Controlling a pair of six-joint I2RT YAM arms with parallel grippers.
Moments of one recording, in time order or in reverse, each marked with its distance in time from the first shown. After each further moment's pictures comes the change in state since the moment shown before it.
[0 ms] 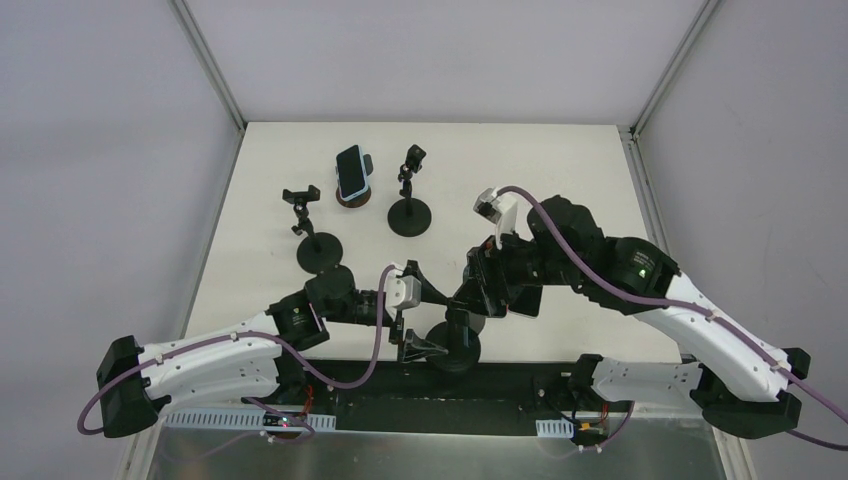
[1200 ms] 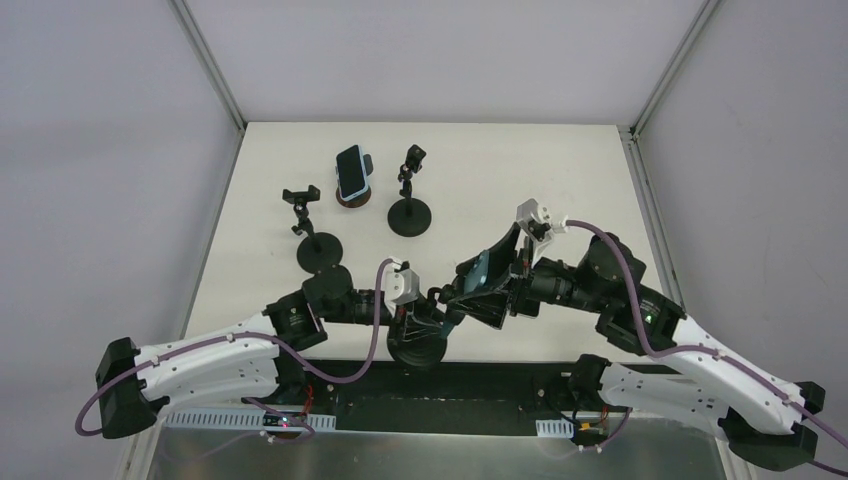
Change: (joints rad) left arm 0.000 -0.032 0.019 -0.034 -0.051 -0.088; right arm 0.010 -0.331 -0.515 0.832 -0.119 0.027
